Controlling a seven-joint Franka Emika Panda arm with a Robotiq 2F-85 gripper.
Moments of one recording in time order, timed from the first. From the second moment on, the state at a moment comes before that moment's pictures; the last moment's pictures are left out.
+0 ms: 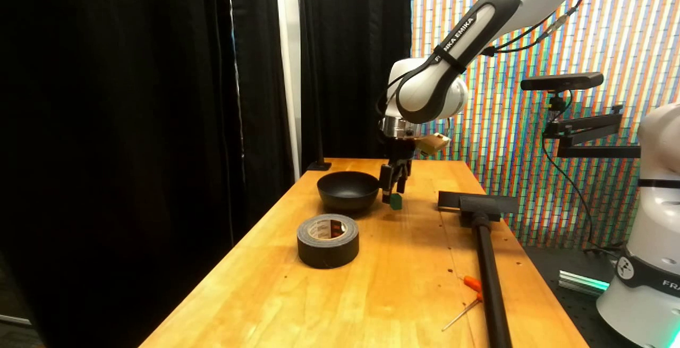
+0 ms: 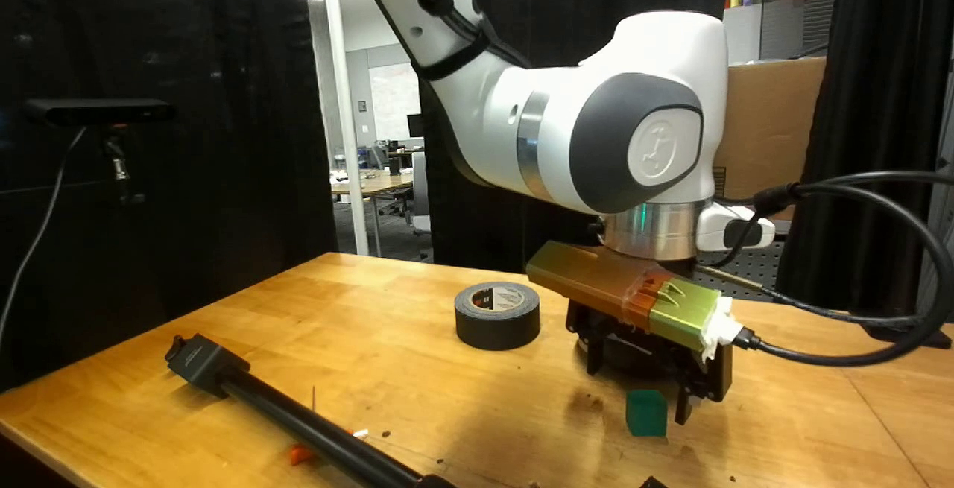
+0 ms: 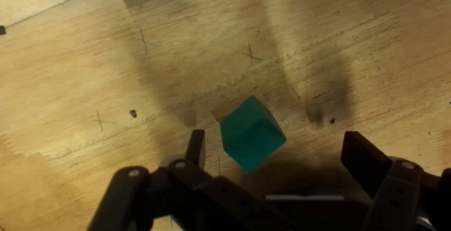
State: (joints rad) arm -0.18 0.04 -0.18 -2.44 0.13 2.54 -0.17
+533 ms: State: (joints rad) arm -0.18 0.07 -0.18 -2.42 0.15 2.54 -0.20
